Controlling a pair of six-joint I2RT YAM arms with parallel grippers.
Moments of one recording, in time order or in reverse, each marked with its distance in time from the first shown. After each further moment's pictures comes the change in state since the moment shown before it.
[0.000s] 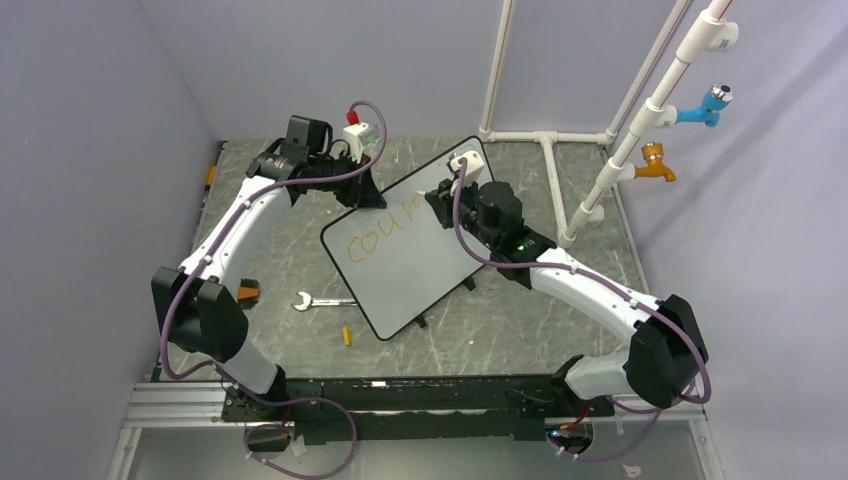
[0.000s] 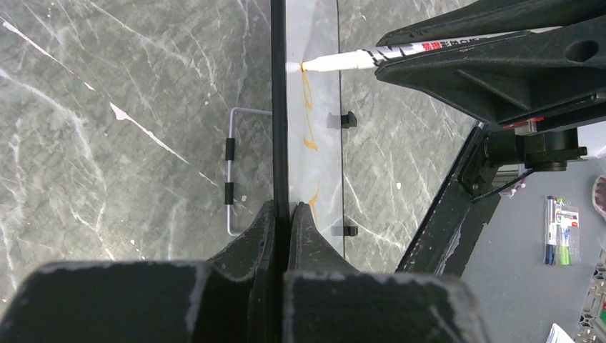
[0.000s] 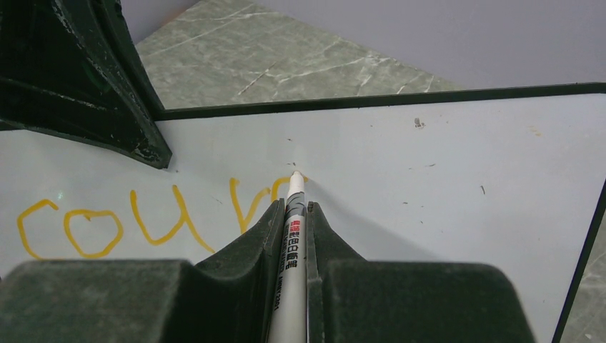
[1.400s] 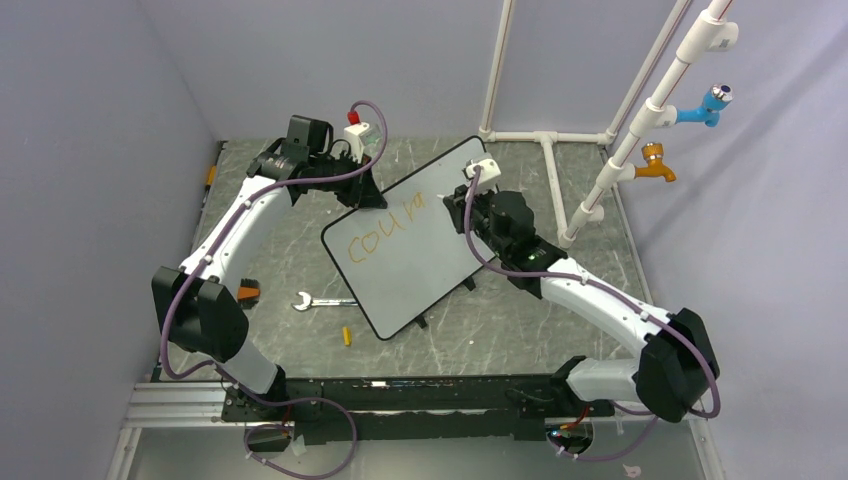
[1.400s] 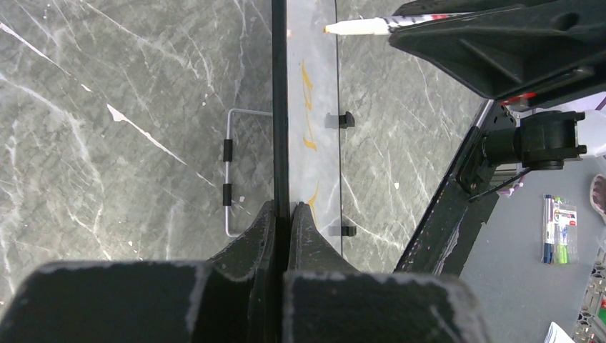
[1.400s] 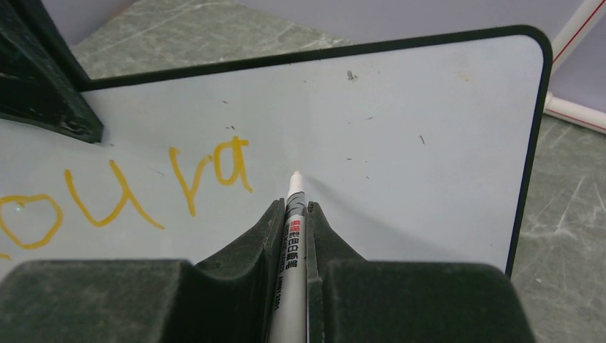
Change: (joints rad) left arm -0.002 0.003 0.003 -0.004 0.001 -0.001; right arm -0.027 -0.096 -0.097 -0.001 0.084 -0.006
